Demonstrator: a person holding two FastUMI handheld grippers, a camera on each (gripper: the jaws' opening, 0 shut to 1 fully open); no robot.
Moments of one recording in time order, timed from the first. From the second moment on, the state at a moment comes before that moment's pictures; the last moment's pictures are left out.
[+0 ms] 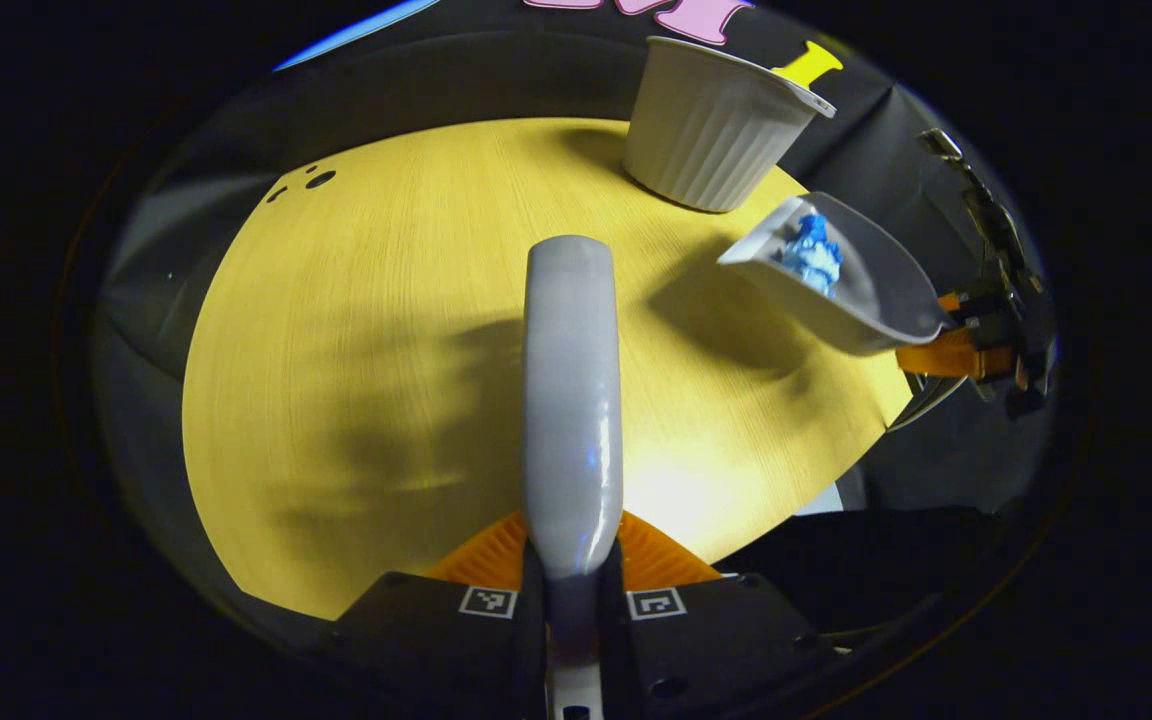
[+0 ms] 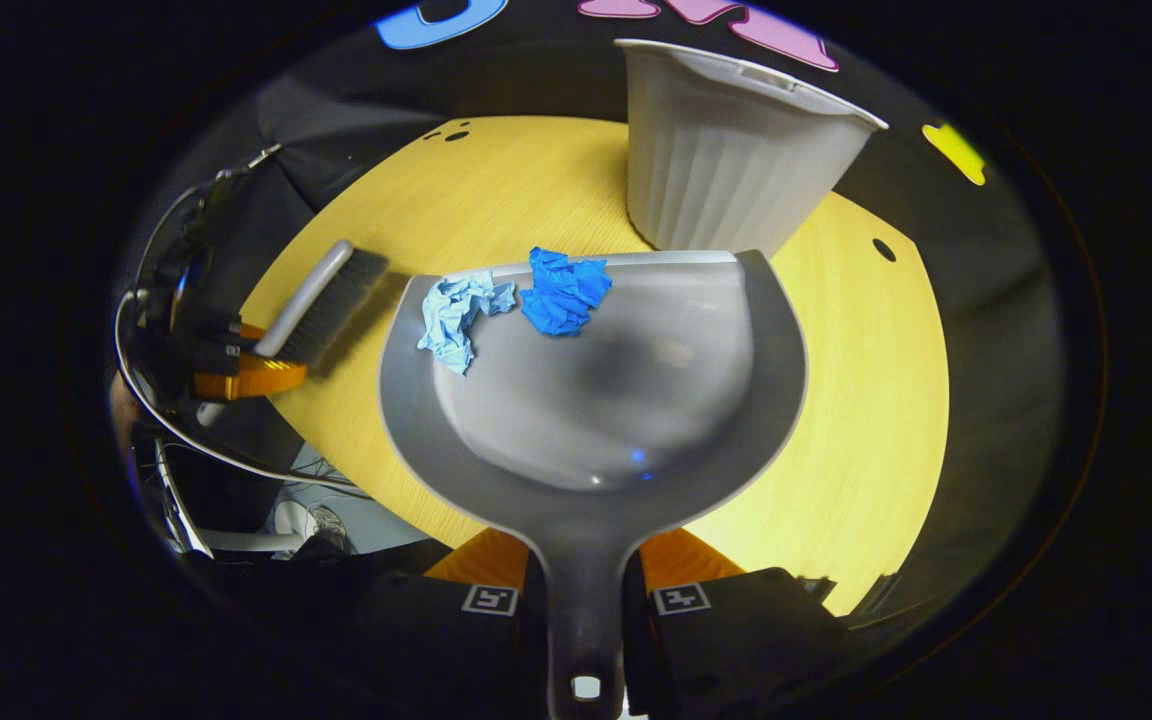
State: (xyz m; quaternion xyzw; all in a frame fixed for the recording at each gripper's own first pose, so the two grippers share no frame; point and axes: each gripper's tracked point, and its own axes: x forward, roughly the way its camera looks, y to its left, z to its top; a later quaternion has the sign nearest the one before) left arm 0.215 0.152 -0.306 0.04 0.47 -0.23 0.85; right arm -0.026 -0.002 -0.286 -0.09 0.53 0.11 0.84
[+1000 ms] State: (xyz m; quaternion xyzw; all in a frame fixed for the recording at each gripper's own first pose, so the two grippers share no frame) left arm 0.228 0.329 -0.462 -0.11 0.51 -0.12 0.84; right arm -0.019 -0.005 -0.269 -0.13 0.47 0.08 0.87
